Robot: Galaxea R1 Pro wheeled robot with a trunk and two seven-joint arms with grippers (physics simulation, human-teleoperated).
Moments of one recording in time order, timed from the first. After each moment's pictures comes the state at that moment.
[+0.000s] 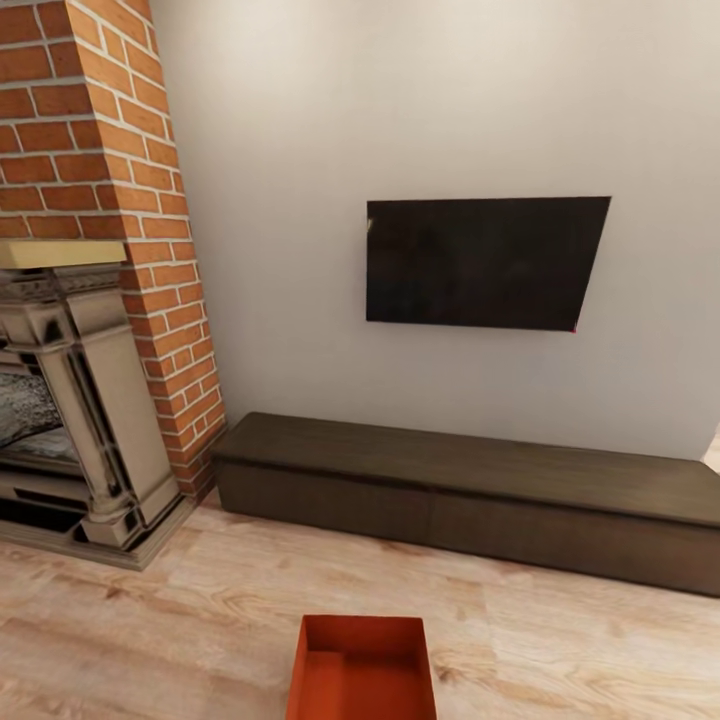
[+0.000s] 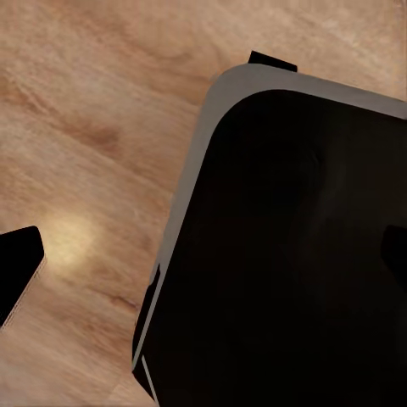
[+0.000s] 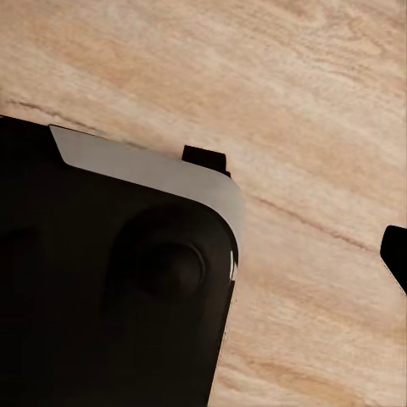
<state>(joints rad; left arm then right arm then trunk) 0.00 0.02 0.03 -0.06 0.27 -0.03 0.10 -0.10 -0.03 0.23 0.03 -0.01 -0.18 0.00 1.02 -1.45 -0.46</state>
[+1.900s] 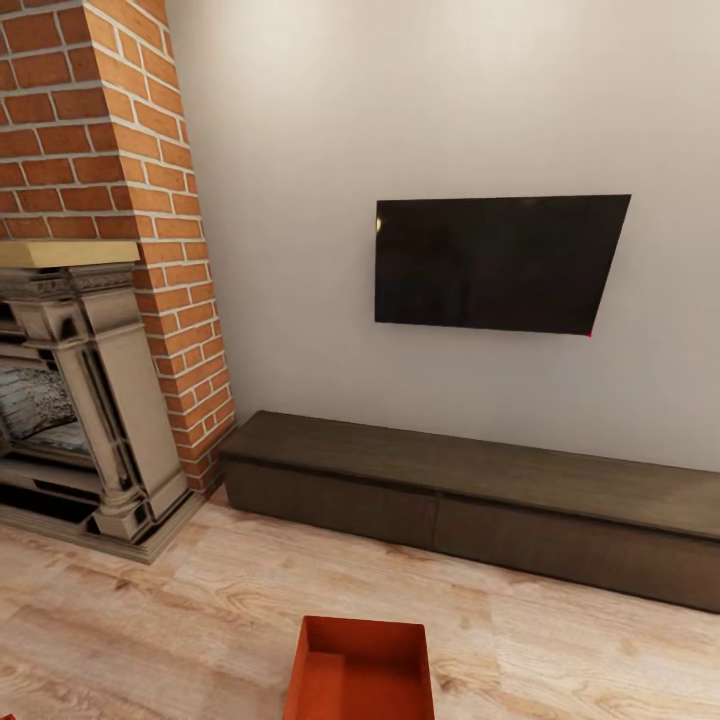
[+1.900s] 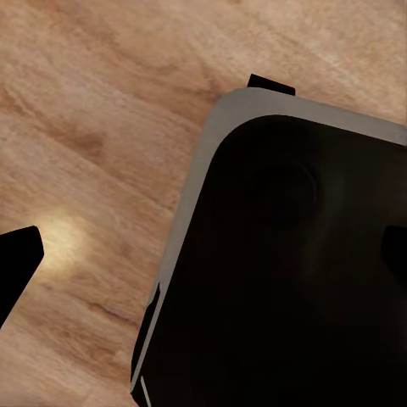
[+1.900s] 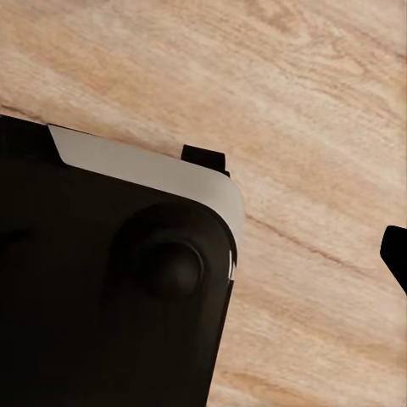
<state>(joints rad) 0.00 0.02 0.03 -0.06 0.27 -0.08 0.10 -0.10 -0.03 0.23 0.03 -0.01 -0.18 0.00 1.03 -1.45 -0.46</state>
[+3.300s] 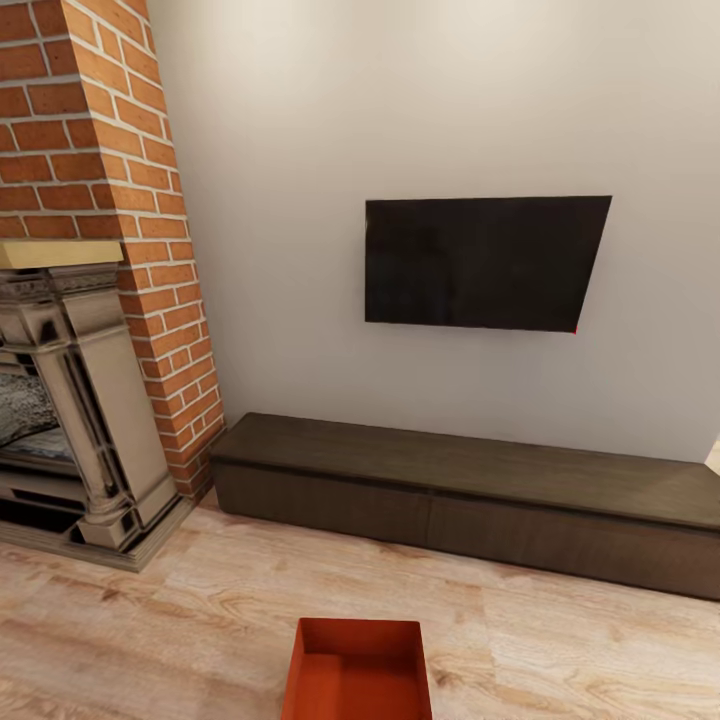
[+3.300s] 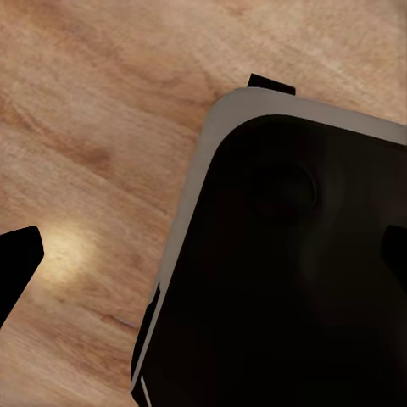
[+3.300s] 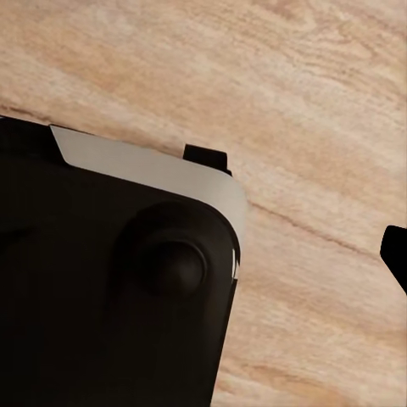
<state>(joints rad) 0.00 0.02 0.03 -0.06 0.27 -0.08 0.10 -0.10 -0.03 0.23 0.03 -0.02 -0.18 0.00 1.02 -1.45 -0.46</state>
